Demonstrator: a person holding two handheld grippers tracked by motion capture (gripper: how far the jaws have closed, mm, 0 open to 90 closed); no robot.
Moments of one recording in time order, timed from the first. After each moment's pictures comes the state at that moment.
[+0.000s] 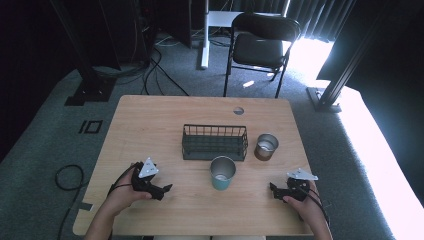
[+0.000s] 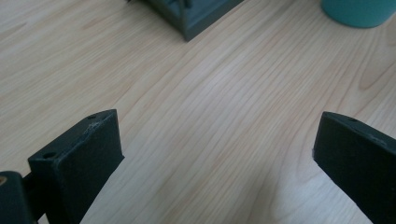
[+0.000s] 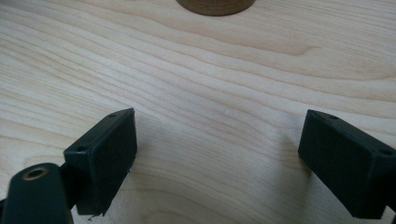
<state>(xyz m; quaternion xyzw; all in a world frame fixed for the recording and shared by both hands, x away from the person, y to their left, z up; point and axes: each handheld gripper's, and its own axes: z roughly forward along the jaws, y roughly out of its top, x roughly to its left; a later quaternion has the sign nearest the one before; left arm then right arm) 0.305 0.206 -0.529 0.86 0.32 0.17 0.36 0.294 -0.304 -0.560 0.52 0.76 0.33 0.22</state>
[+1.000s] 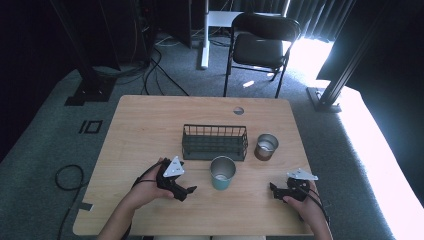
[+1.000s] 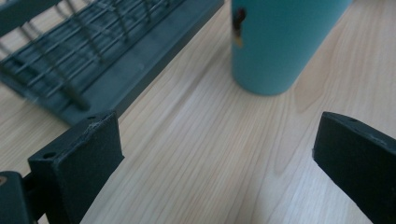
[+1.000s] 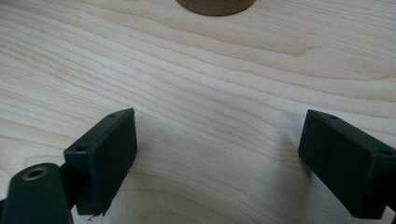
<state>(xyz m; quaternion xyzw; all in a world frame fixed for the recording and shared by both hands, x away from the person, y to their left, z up) 0.312 0.135 -0.514 0.88 0.22 0.14 0.41 0.294 -0.304 -0.560 0.52 0.76 0.33 0.22</state>
